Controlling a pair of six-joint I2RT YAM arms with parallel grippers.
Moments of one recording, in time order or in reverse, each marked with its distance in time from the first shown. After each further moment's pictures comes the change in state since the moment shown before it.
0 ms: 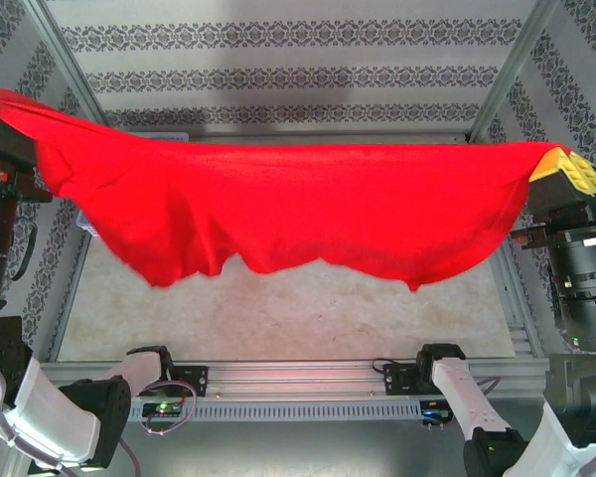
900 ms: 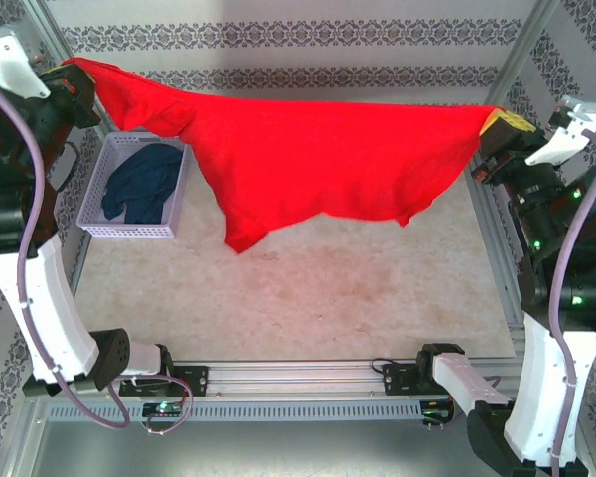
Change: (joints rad) left arm 0.000 0.221 -0.079 -0.038 0.027 0.010; right arm 0.000 0.161 -0.117 0.028 -0.031 0.010
